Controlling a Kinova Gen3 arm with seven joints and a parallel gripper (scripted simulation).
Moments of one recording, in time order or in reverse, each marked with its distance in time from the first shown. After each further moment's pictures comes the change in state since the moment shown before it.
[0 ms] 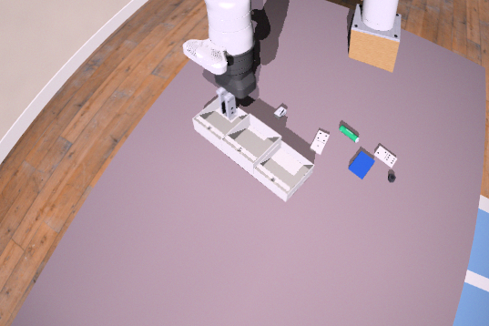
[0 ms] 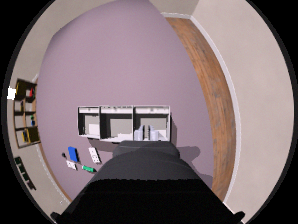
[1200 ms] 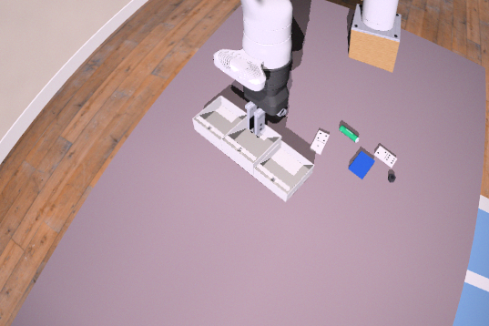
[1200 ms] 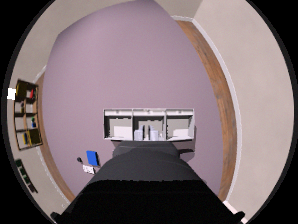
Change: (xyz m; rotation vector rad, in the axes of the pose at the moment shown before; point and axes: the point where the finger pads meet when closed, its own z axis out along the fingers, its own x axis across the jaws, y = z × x) arm -0.078 -0.003 -0.021 0.014 0.006 0.008
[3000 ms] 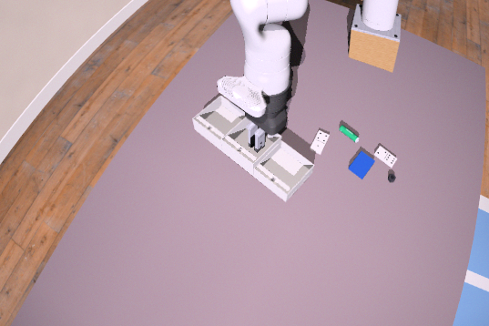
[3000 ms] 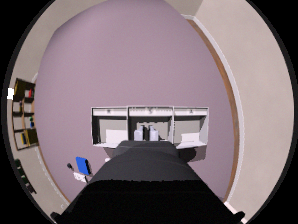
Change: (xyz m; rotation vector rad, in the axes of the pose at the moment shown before) arm -0.001 0.000 0.060 -0.001 0.000 -0.003
